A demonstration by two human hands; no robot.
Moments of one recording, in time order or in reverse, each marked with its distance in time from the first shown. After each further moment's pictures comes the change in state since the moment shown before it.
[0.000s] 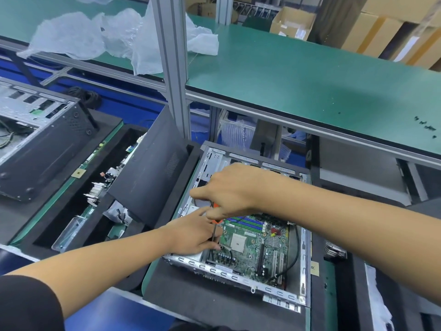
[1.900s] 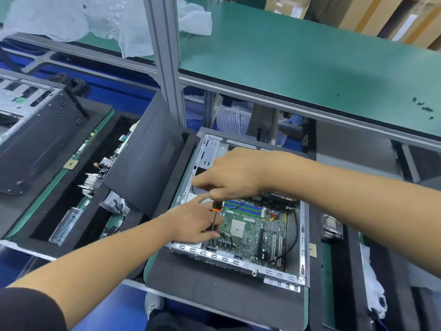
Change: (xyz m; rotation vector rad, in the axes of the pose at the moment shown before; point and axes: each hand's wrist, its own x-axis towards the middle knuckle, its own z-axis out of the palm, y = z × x) left_hand 0.005 0.004 -0.013 0.218 -0.068 0.097; right_hand -0.002 0.010 -0.003 0.151 -0.063 -0.037
